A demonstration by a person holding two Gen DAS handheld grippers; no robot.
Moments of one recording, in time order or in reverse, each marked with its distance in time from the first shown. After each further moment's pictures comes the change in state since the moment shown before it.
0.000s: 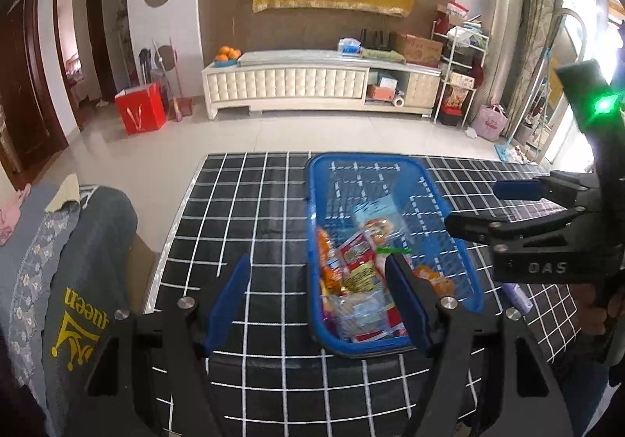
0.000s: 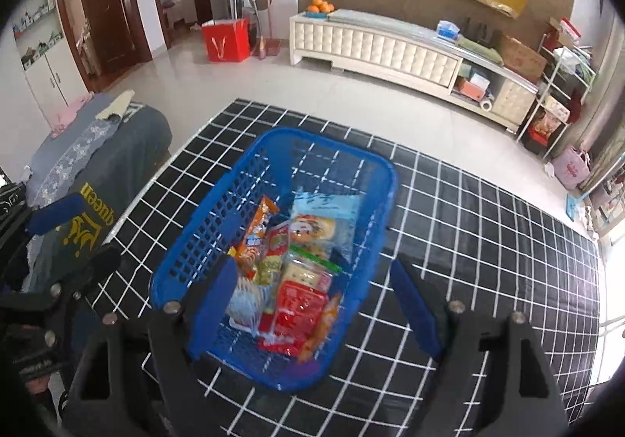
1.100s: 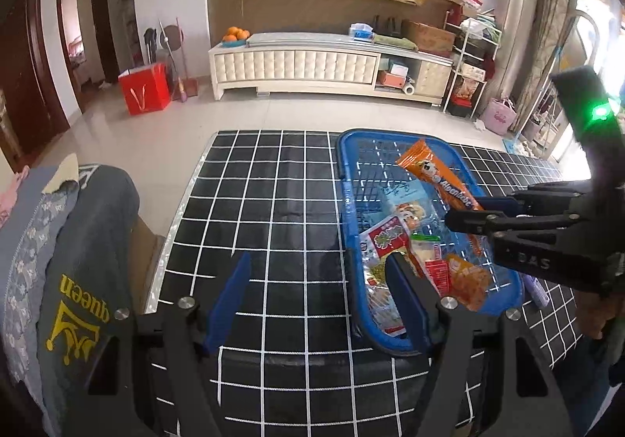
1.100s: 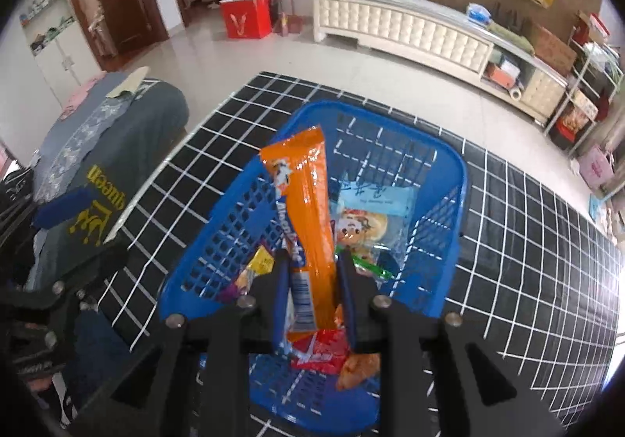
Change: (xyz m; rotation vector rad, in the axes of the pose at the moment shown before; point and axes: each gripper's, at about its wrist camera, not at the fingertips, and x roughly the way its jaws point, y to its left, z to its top) left arm 0.042 0.048 -0.012 -0.050 0.075 0.001; right arm 0.071 0.036 0.011 -0.021 0.102 0.073
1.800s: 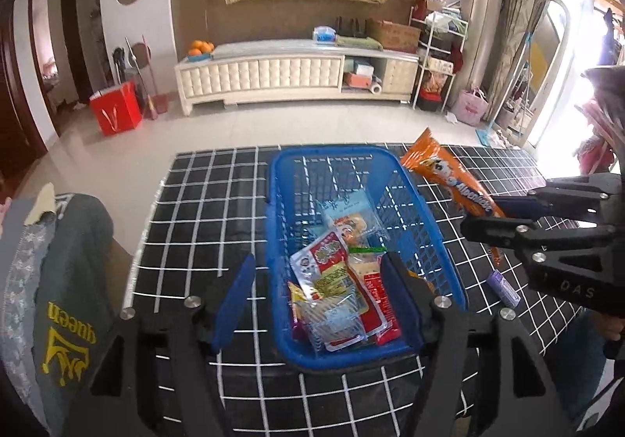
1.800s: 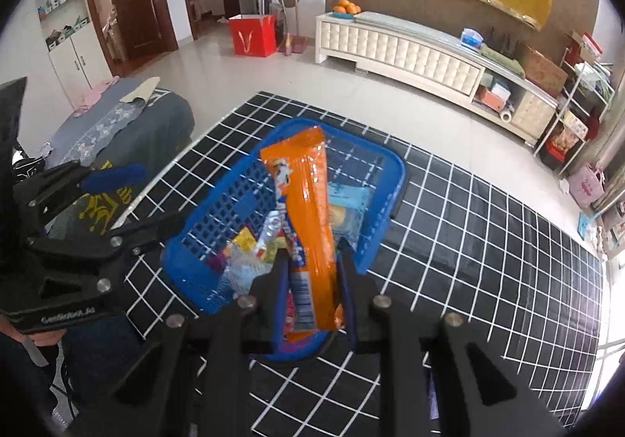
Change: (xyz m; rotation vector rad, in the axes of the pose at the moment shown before) left arm -0.022 -0.066 0.016 0.097 -0.030 -0.062; right arm -0.079 -0.028 -0.032 -0.068 -0.089 -0.003
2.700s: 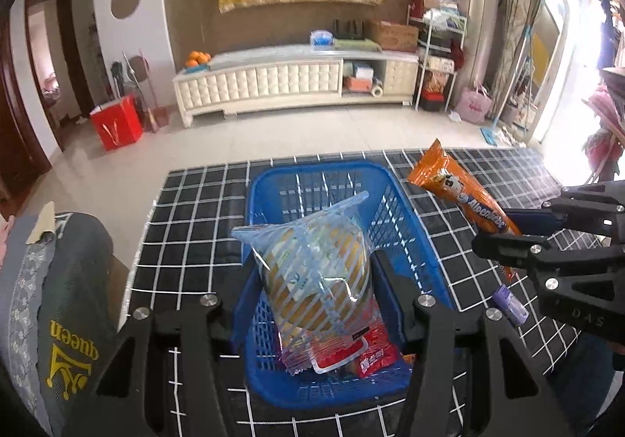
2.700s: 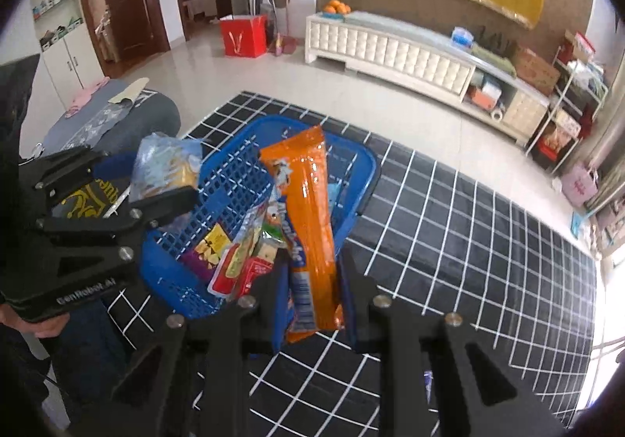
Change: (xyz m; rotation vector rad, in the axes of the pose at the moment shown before) left arm 0.043 -0.028 0.018 0.040 0.010 0.021; right arm 0.014 -0.028 -0.009 0.013 0.006 -0.033
